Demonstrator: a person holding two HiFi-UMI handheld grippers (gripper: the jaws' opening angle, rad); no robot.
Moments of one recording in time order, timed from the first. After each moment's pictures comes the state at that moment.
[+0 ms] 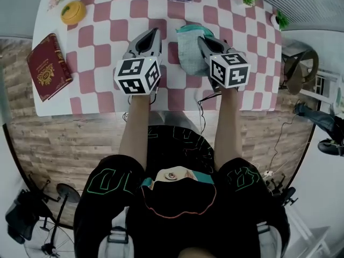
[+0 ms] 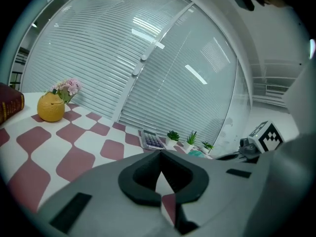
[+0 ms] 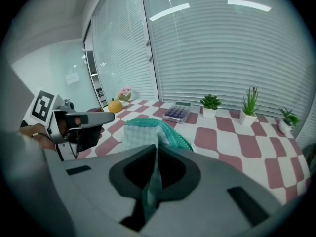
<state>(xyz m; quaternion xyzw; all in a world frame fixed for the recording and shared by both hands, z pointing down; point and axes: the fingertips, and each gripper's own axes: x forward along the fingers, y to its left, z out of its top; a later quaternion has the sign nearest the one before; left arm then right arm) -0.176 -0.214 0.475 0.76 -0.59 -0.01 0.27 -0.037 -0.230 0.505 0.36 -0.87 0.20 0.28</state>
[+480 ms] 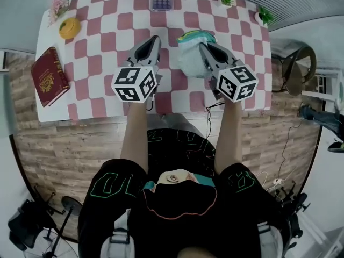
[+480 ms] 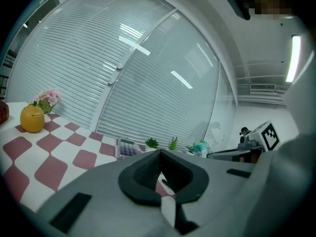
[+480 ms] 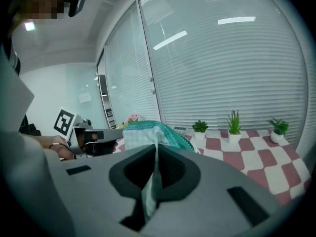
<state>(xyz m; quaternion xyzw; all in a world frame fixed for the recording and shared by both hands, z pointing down) -0.113 -0.203 0.429 0.81 -0.55 -0.04 0.21 0.025 -0.209 0.431 0.35 -0.91 0.15 0.15</state>
